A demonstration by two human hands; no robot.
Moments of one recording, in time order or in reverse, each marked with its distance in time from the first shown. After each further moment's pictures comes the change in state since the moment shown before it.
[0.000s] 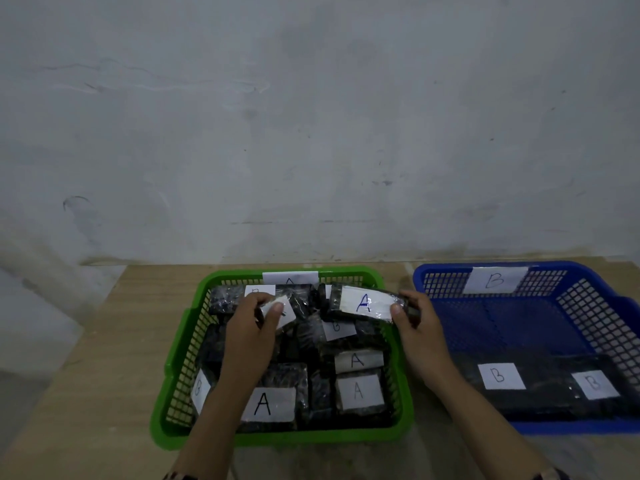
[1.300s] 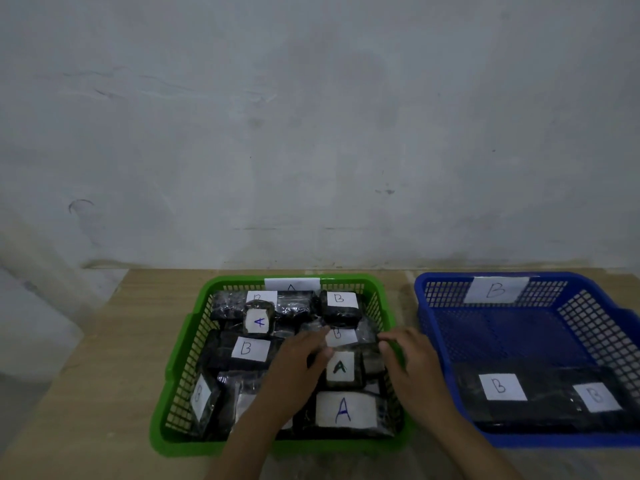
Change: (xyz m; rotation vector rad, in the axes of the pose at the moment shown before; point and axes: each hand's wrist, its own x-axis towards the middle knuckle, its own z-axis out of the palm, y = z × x) left_hand -0.028 -0.006 0.037 0.106 -0.409 0.157; right_hand -0.026 0.017 0.005 -0.454 -0.086 -0.280
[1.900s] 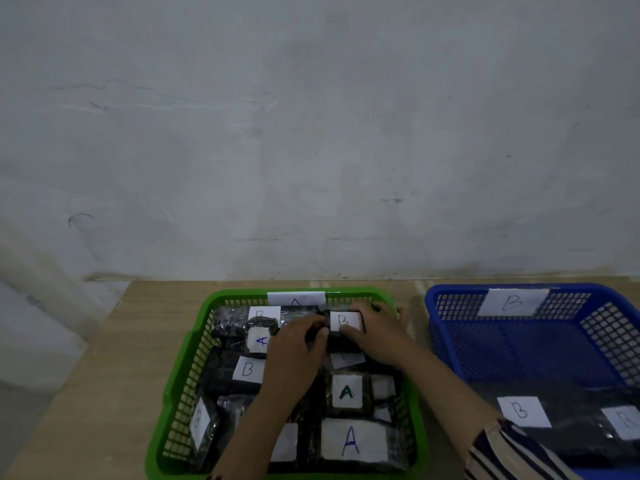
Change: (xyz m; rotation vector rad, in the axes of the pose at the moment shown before) left_hand 0.042 0.004 -0.011 0.091 0.222 -0.055; right_hand 0.098 -0.012 0.031 -0.312 -0.499 0.107
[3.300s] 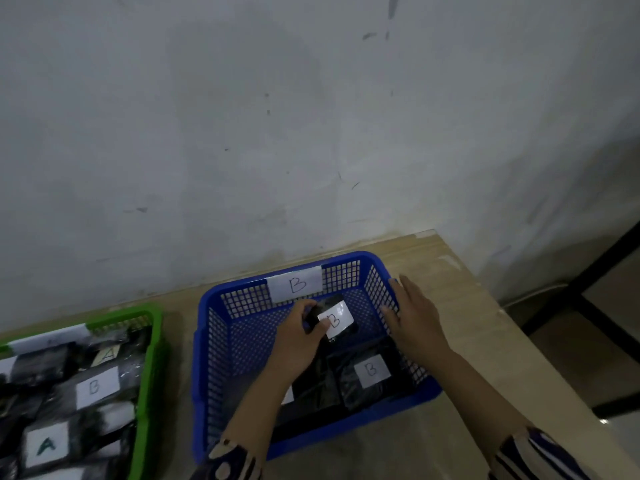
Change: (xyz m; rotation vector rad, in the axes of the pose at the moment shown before) left_hand -0.007 0.256 0.243 -0.364 -0.458 -0.191; right_hand -0.147 0.356 -0.112 0.102 0.429 0.236
